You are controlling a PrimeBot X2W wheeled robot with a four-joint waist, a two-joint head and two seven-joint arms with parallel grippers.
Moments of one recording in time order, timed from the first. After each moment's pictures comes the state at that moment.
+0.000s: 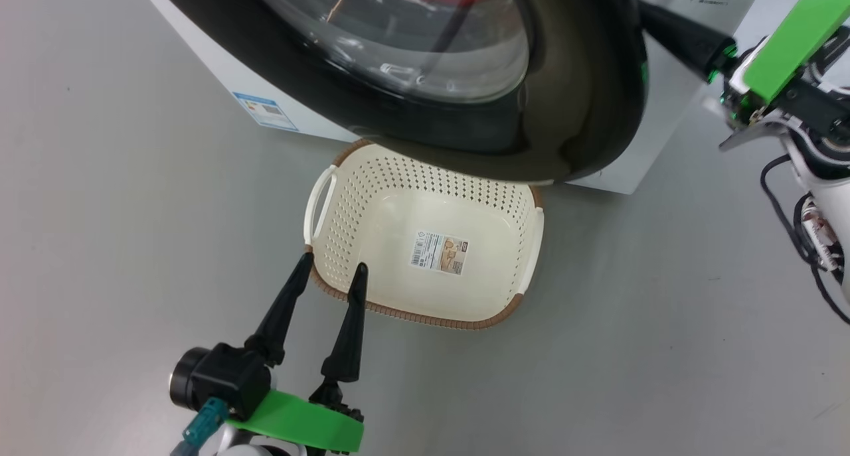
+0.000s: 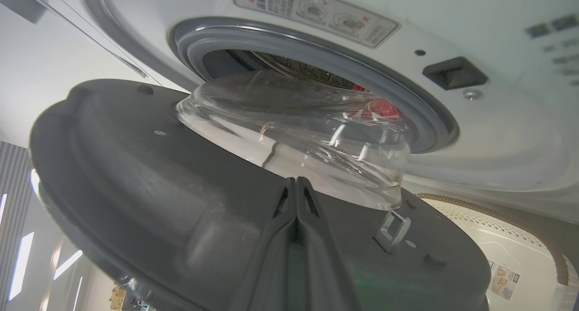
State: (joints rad) left arm -0.21 0.04 -0.27 0.12 -0.28 -0.03 -0.25; right arm -0.96 -0.38 0.39 0.51 1.68 0.12 0.53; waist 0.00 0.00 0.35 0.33
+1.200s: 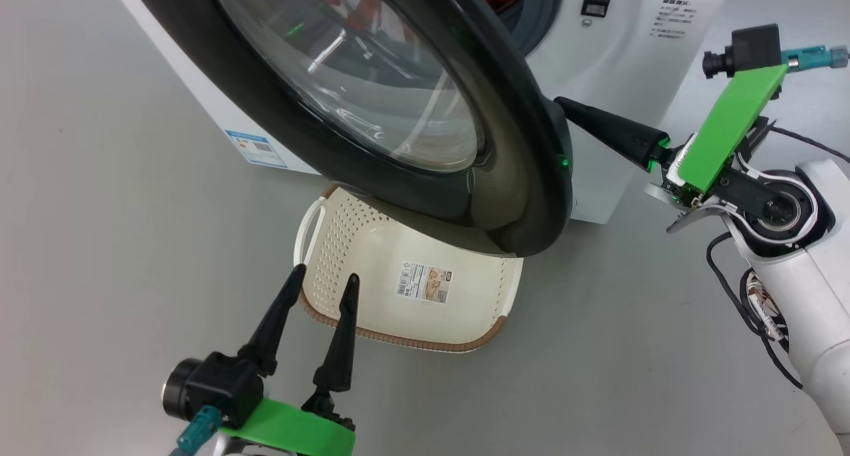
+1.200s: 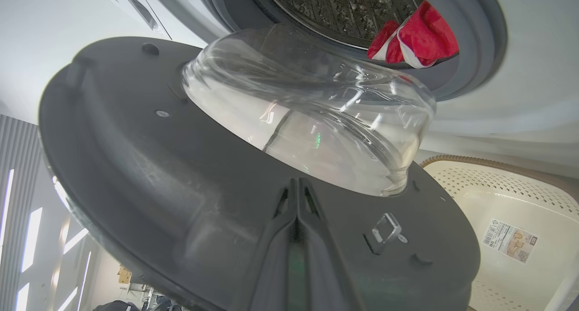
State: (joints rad) left arm -0.18 0.04 -0.25 0.13 -0.27 -0.05 -0.25; right arm -0.78 -0.30 0.36 0.41 1.62 0.12 0.57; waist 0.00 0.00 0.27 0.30
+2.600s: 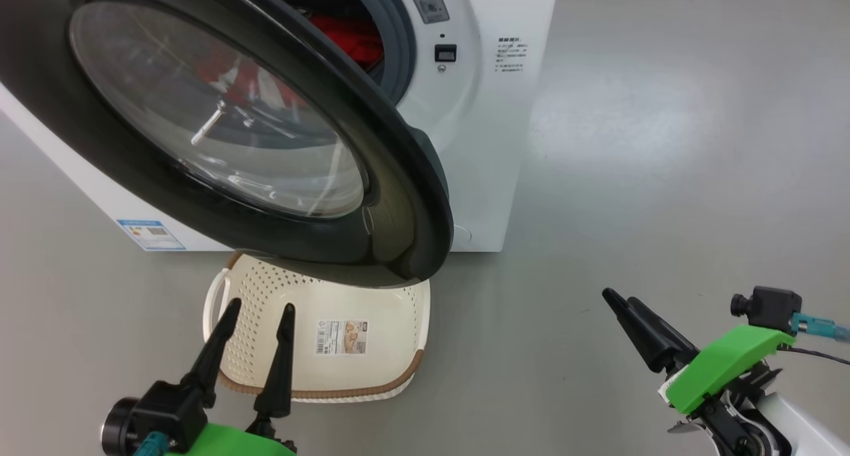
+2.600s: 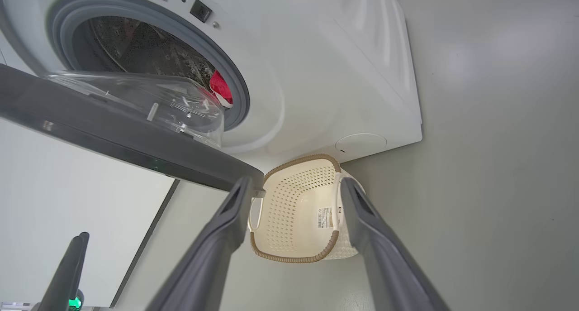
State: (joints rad) left arm -0.10 0.04 -0.06 0.18 -0.18 -0.12 -0.25; right arm -0.26 -0.39 0.50 0.35 1.41 0.12 -0.04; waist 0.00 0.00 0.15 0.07
